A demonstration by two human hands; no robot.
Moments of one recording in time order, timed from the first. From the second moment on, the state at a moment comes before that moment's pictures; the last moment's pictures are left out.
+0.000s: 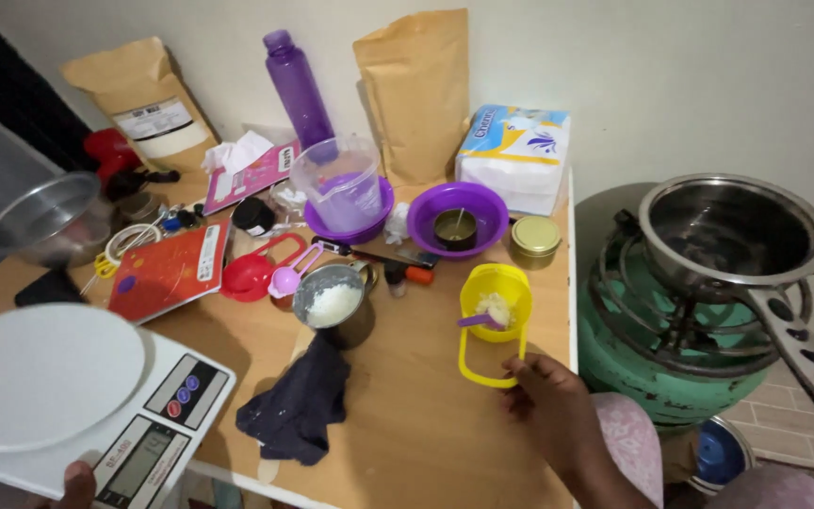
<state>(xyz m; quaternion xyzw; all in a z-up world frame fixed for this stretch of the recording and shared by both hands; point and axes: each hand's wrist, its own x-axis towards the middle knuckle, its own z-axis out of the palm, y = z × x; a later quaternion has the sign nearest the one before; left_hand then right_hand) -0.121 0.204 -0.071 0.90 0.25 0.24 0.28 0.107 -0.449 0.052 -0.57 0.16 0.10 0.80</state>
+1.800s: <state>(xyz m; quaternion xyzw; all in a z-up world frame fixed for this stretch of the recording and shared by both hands) 0.049 -0.278 0.055 0.71 0.36 0.04 0.61 0.093 -0.467 0.119 -0.60 0.17 0.17 0.77</state>
